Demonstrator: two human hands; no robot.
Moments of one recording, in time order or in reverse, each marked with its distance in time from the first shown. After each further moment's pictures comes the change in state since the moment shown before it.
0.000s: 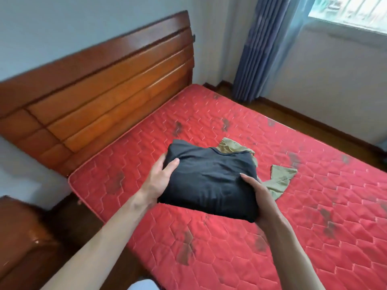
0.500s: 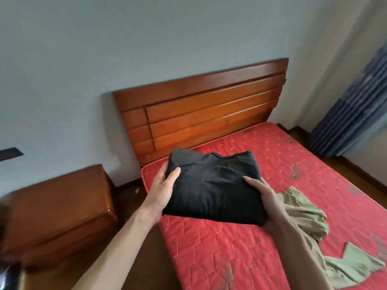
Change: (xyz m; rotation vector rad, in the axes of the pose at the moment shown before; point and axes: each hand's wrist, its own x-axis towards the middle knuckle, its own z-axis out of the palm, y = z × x) left_hand -0.108 0.023 -0.203 -0.255 0.474 0.045; right_hand -0.033 0.014 0.236 -0.163 -0.469 0.048
